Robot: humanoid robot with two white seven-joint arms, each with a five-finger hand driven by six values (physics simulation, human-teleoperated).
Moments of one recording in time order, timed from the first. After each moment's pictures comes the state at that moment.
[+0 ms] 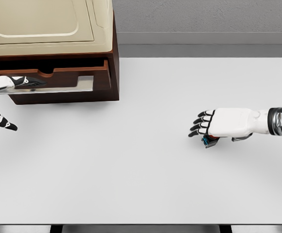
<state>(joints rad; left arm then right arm) -0.49 1.29 -0.56 -1.70 0.49 -0.24 -0.61 -0.62 -0.98 0.76 -1.72 0.48 -0.61 0.61</state>
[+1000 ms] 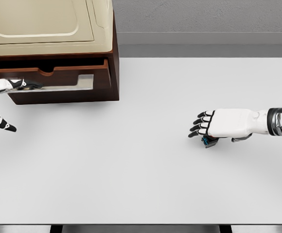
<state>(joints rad) -0.46 1.27 -0.56 -1.65 0.47 -0.24 -0.61 -0.63 -0.98 0.76 -1.72 0.48 -0.61 0.61</state>
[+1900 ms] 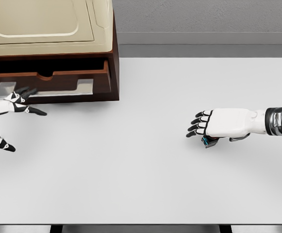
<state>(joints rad) -0.46 1.34 -0.72 -1.65 0.46 -0.47 -0.57 -0.63 -0.97 0.77 -1.72 0.48 -0.61 0.61</state>
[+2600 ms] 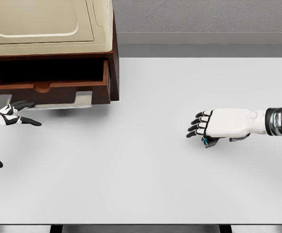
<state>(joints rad) -0.47 1.45 -0.79 -1.68 0.55 -0.60 -0.61 -0.63 -0.97 0.77 -1.72 0.48 -0.61 0.61</state>
